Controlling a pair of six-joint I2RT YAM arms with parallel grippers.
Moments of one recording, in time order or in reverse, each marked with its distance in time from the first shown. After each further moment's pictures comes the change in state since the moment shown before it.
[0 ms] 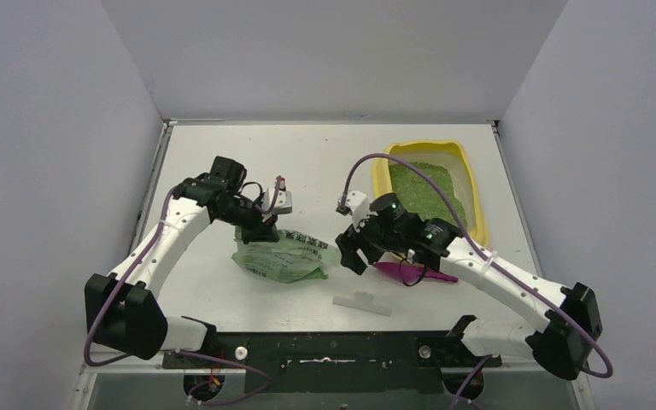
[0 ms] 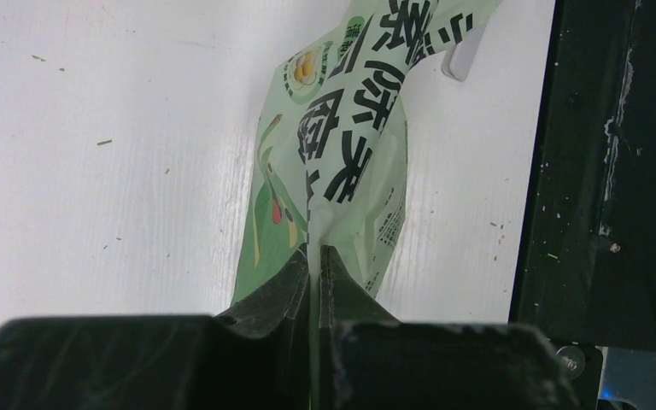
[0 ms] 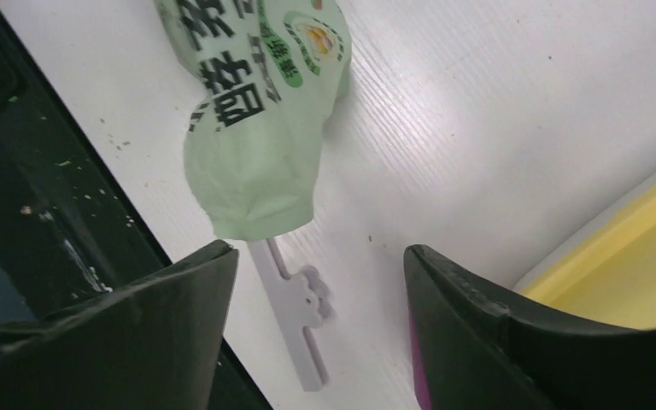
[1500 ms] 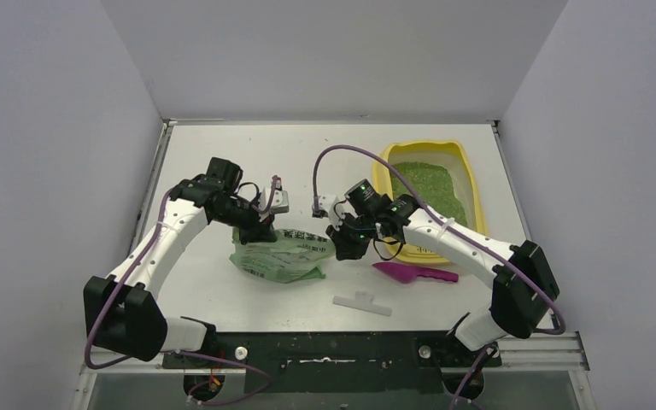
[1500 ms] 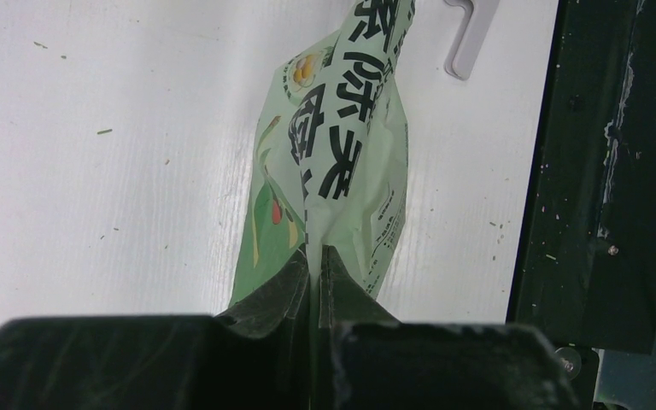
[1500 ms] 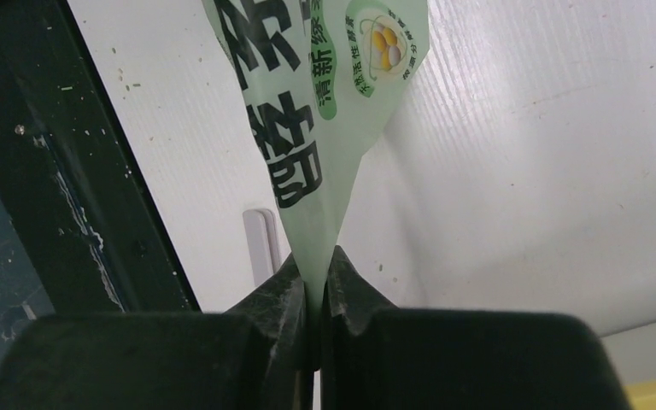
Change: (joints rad) left arm 0.026 -0.011 -0.017 0.003 0.010 -0.004; right arm -0.047 0.270 0.161 -0.091 -0.245 -0.235
